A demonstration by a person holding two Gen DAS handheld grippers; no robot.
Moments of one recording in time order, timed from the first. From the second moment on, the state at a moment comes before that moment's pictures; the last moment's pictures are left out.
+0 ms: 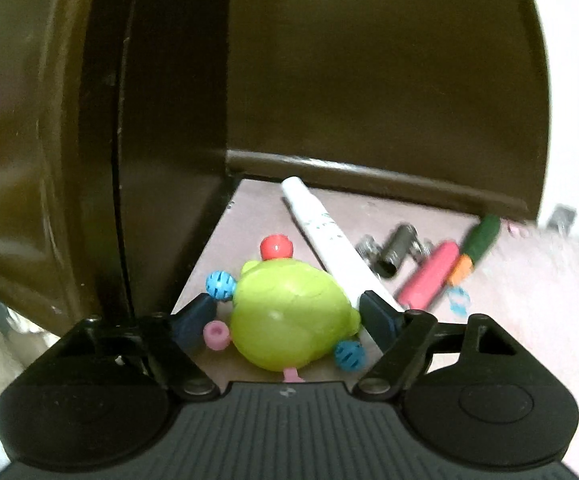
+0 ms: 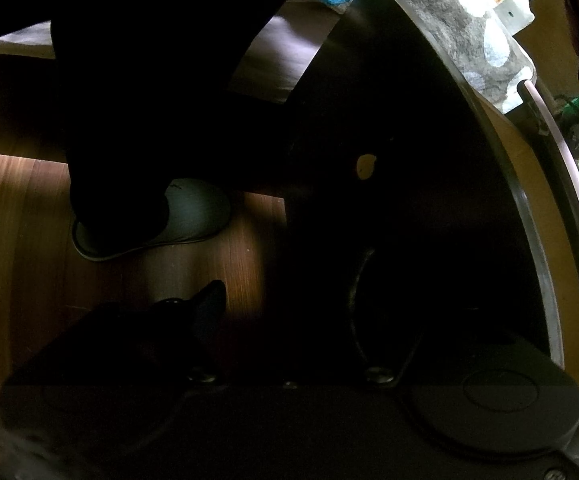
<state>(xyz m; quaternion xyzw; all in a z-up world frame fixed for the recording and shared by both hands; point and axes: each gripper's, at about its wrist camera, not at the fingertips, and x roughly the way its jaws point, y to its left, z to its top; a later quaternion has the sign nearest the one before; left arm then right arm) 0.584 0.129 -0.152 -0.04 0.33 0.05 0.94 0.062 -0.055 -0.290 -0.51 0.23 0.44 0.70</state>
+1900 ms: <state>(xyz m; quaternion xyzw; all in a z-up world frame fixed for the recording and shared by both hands) 0.321 0.006 -0.222 0.08 0.51 -0.17 0.84 0.079 -0.068 -0.273 -0.45 0.24 0.45 0.73</state>
